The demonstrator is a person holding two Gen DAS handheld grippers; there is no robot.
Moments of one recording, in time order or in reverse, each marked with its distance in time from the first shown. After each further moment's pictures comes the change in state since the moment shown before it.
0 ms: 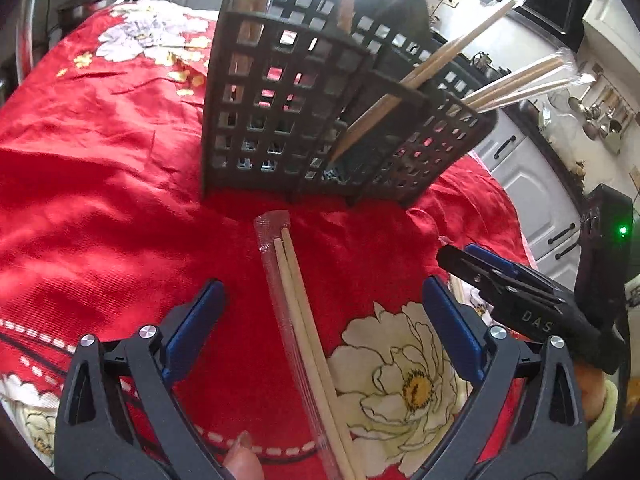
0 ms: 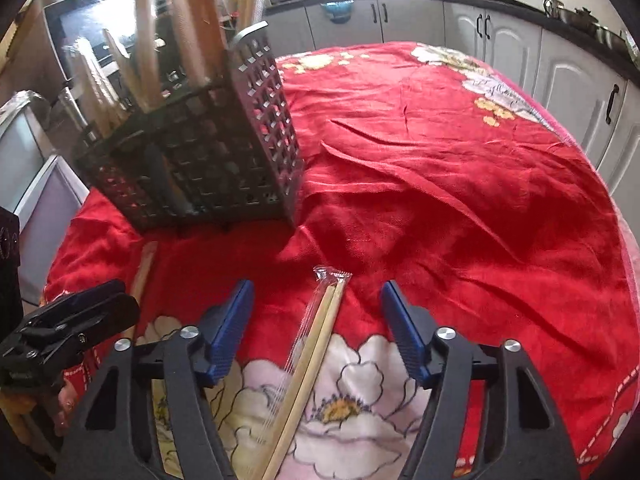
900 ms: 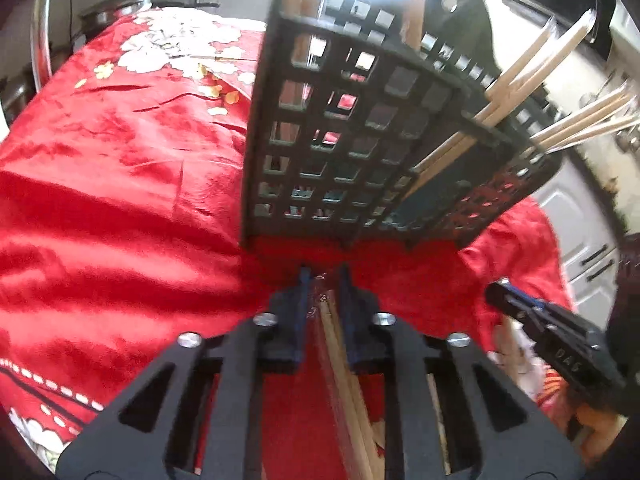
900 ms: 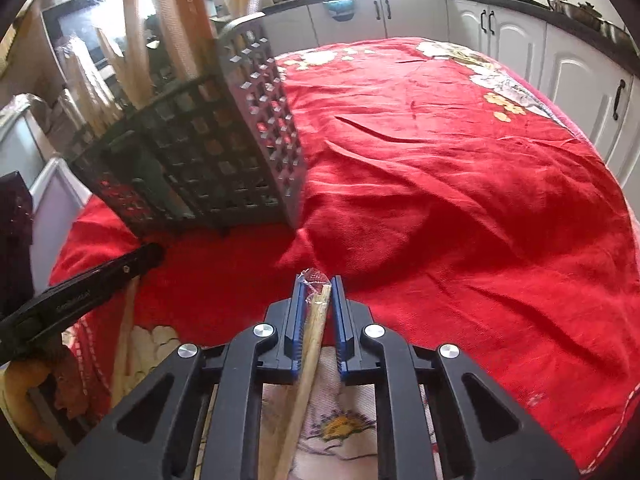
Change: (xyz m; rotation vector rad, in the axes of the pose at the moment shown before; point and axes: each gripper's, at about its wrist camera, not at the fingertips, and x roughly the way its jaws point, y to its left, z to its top) left arm 0.007 0.022 0.023 -0.034 -0.045 0.102; right arm 0.006 0.002 0.003 0.002 -0.014 0.037
